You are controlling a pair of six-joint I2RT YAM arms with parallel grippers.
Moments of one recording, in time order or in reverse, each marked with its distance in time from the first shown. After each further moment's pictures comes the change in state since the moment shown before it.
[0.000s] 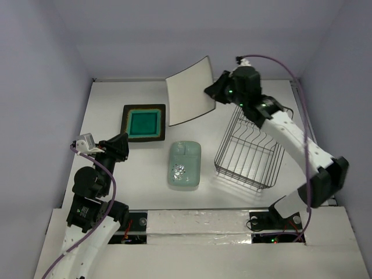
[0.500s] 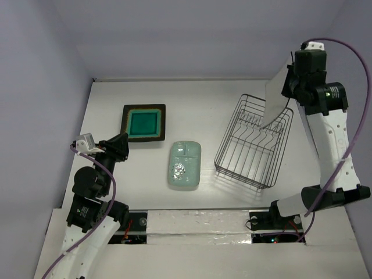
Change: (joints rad) left arm 0.000 0.000 0.000 0.001 0.000 0.000; right arm -0.367 -0.036 0.390 -0.724 0.404 -0.518
